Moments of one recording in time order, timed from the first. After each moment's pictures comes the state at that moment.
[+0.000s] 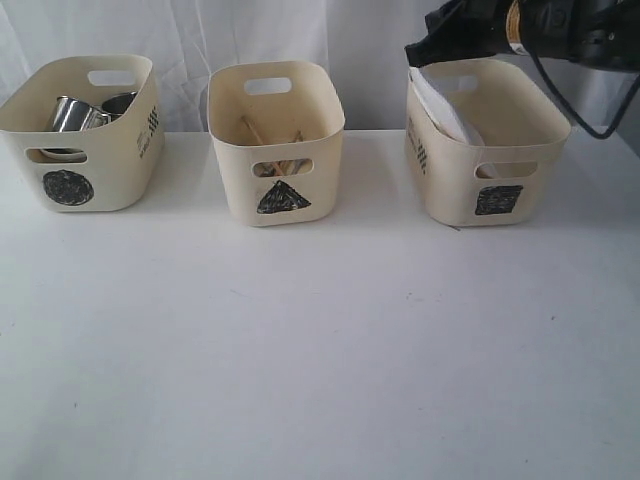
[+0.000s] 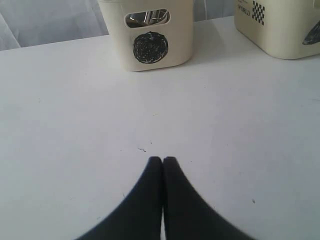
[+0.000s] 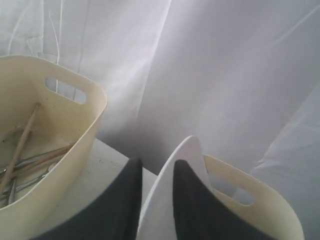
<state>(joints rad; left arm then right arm) -0.05 0.00 0.02 0.00 0.32 0.11 0.04 1.83 -1.45 -1.42 -0.20 1.10</state>
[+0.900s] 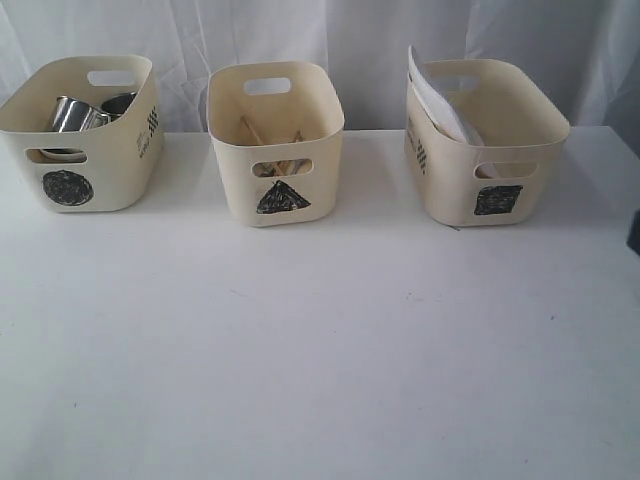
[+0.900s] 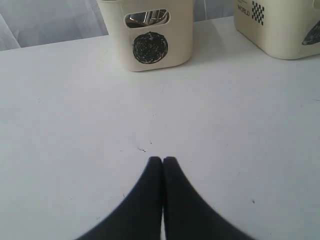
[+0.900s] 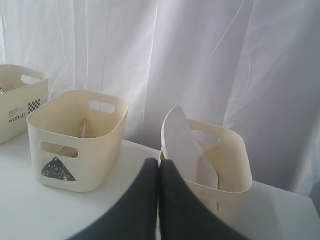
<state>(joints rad) -0.05 0.00 0.02 0.00 0.32 0.11 0.04 0.60 -0.46 -1.39 -0.14 1.26</state>
